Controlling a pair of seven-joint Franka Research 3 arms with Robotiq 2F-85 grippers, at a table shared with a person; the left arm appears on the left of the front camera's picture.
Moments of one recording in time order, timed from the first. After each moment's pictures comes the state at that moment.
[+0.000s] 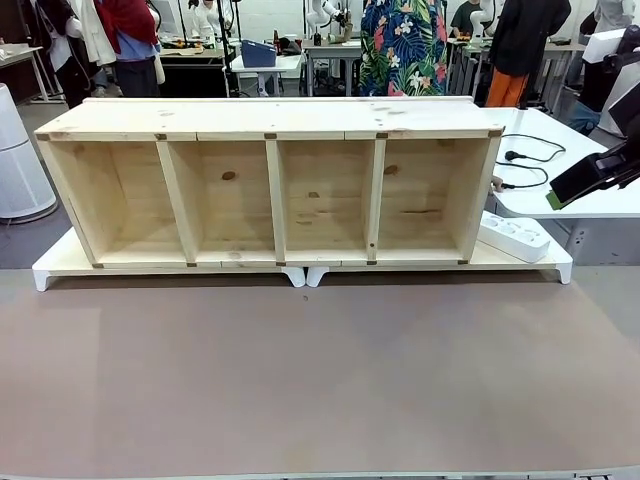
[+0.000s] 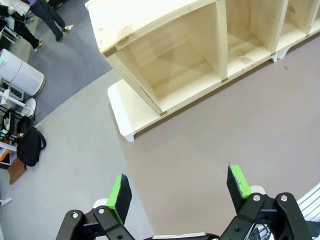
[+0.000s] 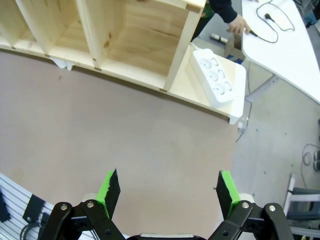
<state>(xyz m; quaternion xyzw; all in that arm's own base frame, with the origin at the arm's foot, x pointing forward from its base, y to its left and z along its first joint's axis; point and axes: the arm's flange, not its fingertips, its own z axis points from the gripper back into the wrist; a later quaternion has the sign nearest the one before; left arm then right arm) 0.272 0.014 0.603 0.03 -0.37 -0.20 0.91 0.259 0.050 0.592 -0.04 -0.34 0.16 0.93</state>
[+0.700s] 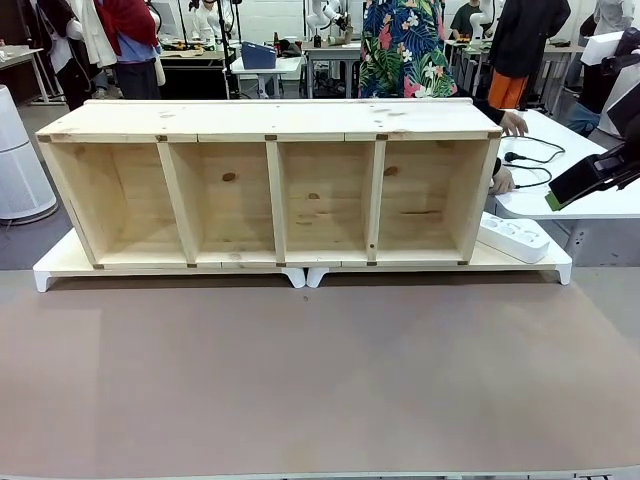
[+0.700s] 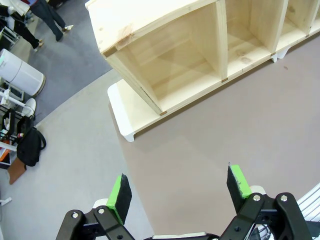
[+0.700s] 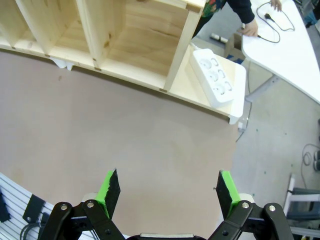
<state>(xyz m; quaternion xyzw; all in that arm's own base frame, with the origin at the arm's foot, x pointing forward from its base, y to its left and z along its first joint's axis) 0.271 0.014 0.603 0.03 -0.37 -0.20 0.91 0.259 0.050 0.592 -0.04 -0.34 0.16 0.93</state>
